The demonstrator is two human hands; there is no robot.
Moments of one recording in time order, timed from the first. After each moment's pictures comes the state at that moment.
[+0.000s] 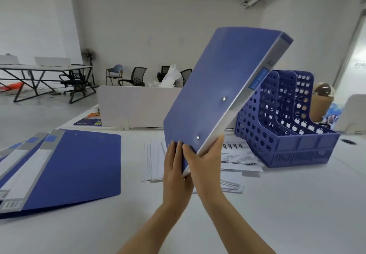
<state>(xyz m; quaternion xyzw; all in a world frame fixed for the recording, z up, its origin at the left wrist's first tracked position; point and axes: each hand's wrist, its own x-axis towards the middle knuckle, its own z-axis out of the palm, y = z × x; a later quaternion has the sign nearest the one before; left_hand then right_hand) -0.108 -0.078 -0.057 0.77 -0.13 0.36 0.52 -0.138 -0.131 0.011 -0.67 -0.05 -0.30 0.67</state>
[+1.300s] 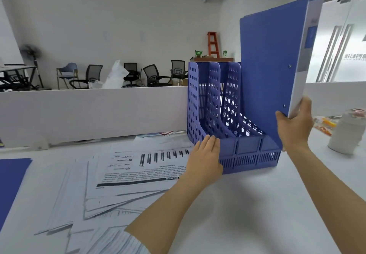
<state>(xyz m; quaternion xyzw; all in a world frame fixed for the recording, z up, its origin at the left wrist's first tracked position) 0.002 -0.311 -0.030 0.92 -0.36 0.12 0.11 -0.046 -0.495 0.045 -0.72 0.18 -0.52 0.42</state>
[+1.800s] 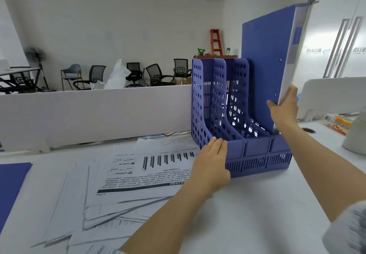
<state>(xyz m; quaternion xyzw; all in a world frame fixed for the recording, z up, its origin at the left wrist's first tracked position) 0.003 -0.308 -0.027 0.91 -0.37 0.08 0.16 0.028 -0.517 0.050 -0.76 0.20 -0.43 0.44</state>
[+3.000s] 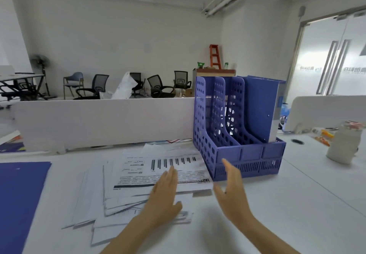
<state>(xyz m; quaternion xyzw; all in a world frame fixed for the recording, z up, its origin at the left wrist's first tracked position) -0.034 -0.180 -0.066 0.96 -0.26 -0.02 0.14 -0.089 -0.353 -0.059 -0.88 0.04 -0.28 0.39</state>
